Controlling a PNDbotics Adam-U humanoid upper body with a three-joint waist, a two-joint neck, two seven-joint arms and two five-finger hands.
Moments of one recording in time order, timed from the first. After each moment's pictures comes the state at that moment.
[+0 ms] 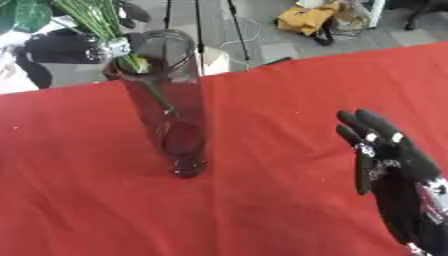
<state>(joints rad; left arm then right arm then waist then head) -1.18 0.59 -0.26 -1.51 -0.50 0.11 -0.70 -0.28 -0.26 -0.01 -1.98 -0.20 -0.35 0.25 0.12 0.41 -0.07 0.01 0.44</state>
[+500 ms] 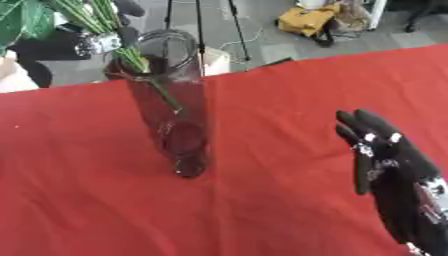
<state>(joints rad) -1.16 0.60 -0.25 -1.52 -0.43 0.10 -0.67 -0.28 -0.26 -0.01 -1.98 -0.20 -0.35 0.25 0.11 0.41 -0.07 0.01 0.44</state>
